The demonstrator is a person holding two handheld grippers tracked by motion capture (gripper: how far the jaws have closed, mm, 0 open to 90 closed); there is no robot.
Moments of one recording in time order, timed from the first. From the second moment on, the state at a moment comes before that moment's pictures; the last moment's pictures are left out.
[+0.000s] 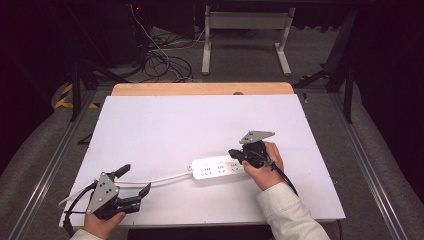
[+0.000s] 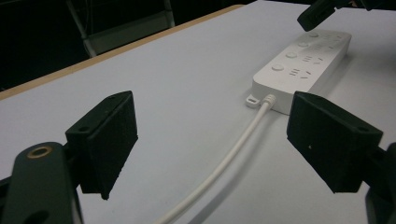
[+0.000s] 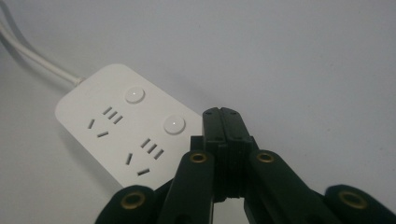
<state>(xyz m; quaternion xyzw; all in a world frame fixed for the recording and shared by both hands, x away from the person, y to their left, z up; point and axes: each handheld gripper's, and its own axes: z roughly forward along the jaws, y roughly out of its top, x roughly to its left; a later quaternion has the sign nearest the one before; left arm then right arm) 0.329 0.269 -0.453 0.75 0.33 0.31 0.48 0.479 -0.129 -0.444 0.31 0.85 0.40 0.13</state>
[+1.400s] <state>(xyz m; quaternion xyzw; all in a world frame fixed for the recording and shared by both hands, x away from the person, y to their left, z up) 0.329 0.268 -0.453 0.75 0.33 0.31 0.48 0.482 -0.121 -0.455 0.32 0.87 0.35 0.13</state>
